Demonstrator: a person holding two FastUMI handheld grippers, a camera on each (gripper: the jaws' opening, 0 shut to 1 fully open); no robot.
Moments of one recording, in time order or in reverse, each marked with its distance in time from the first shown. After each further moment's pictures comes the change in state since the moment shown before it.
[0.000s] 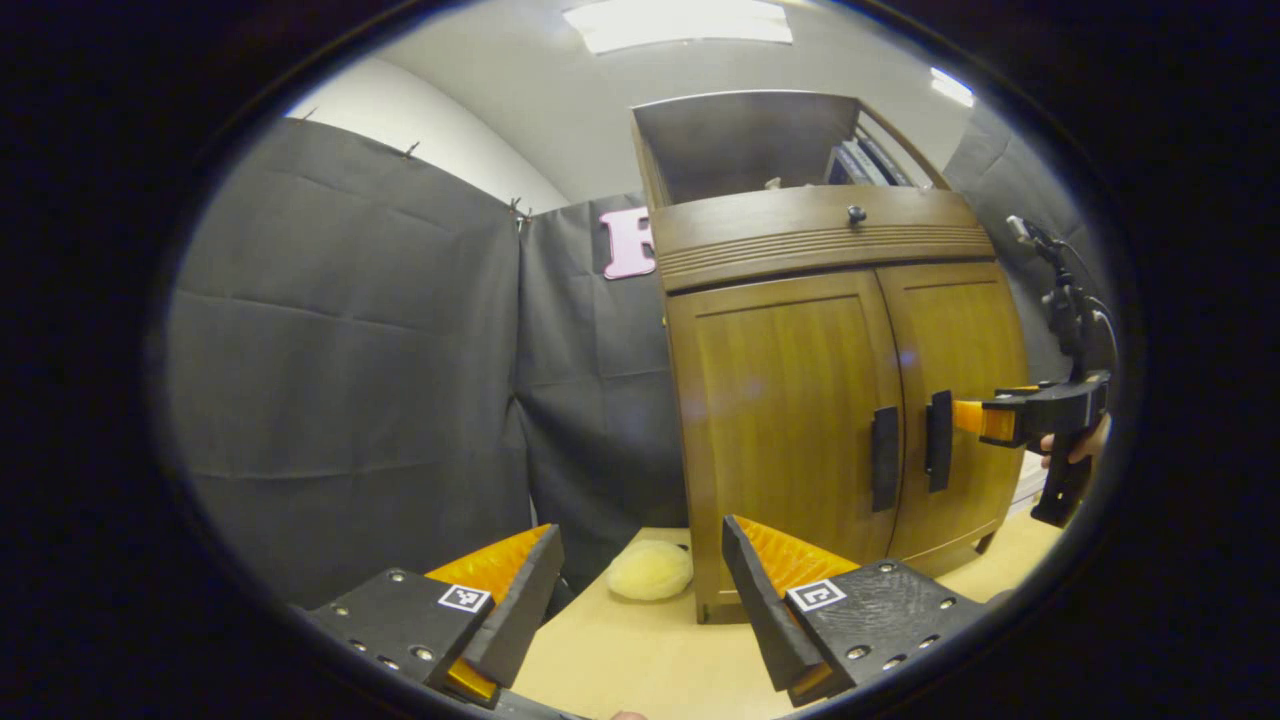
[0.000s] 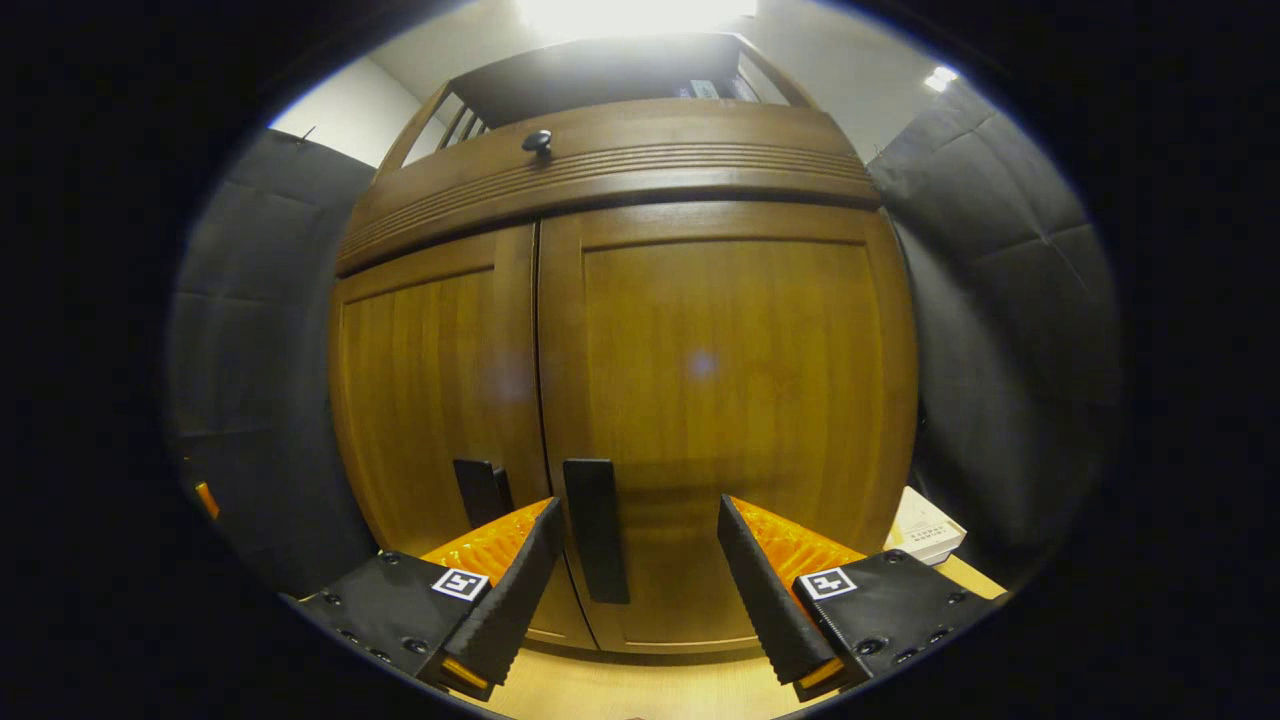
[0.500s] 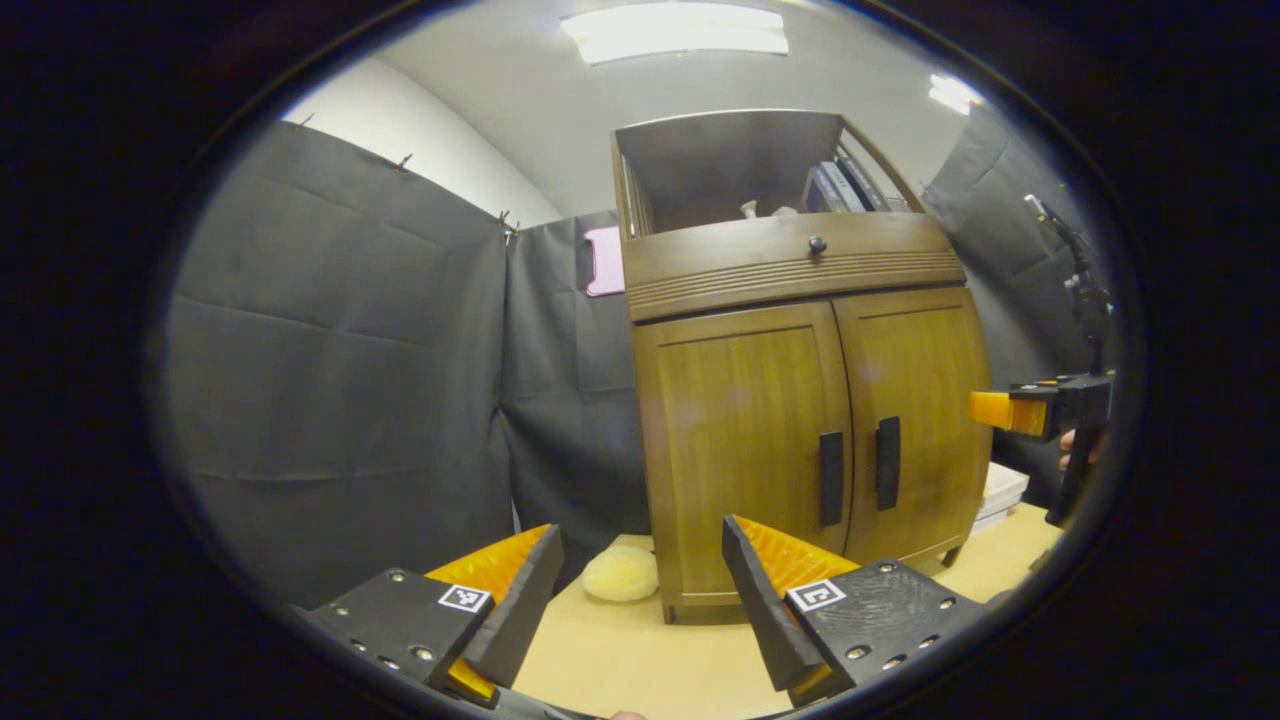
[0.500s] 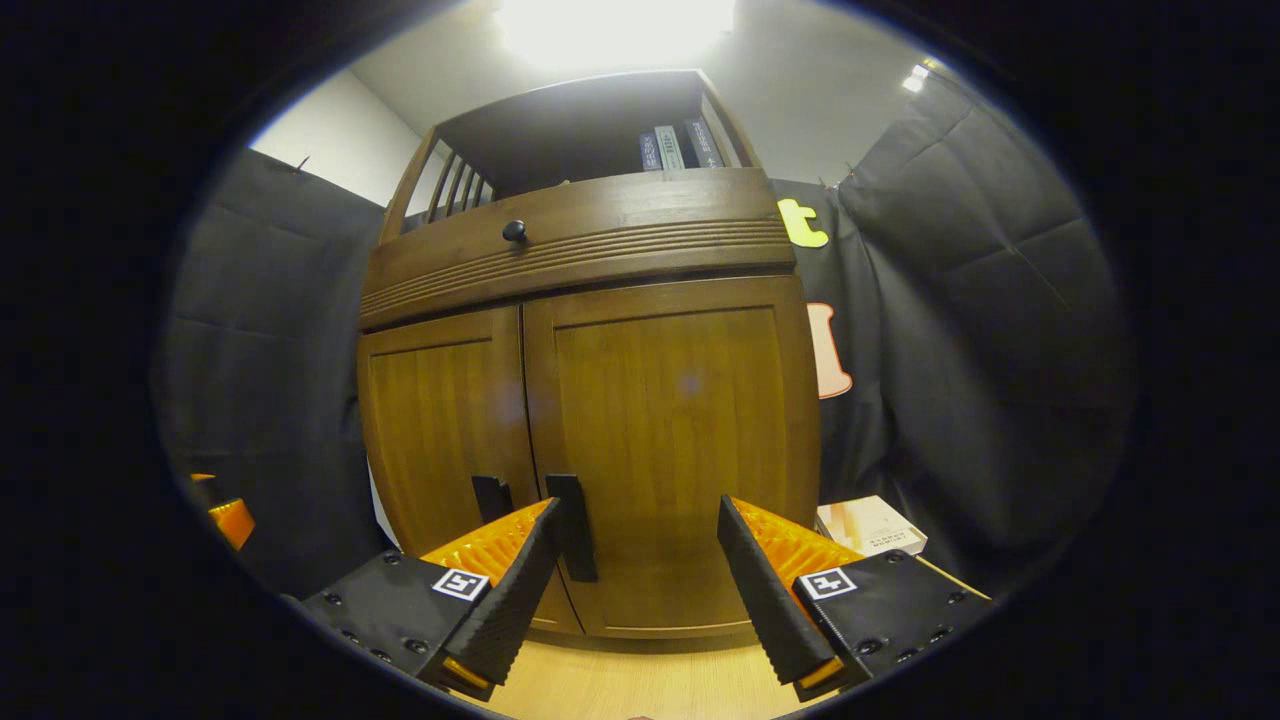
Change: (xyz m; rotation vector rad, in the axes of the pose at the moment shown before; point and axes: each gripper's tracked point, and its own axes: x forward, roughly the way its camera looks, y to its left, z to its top) left arm 0.001 -0.004 0.001 -0.010 -0.039 -0.045; right arm -0.089 -0.034 0.038 0.023 -0.075 -0.021
